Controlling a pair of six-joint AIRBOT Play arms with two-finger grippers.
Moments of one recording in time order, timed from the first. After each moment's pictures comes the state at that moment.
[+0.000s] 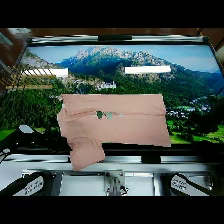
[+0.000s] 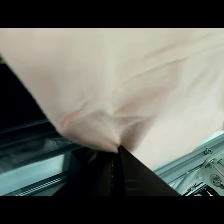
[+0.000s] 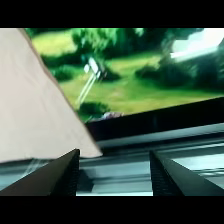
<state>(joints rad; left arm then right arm) 0.16 -1.13 0.40 0.88 -1.20 -1.18 -0.49 -1.29 1.01 1.76 -1.47 -1.75</state>
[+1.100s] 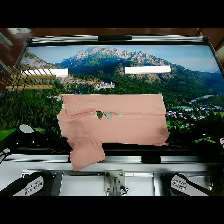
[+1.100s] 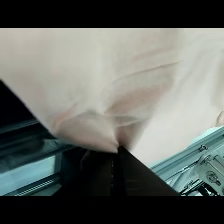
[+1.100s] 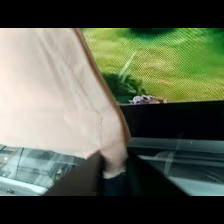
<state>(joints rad) 0.15 -1.13 0.40 0.86 -1.21 -1.16 -0.49 -1.29 0.65 1.95 -1.28 -1.85</state>
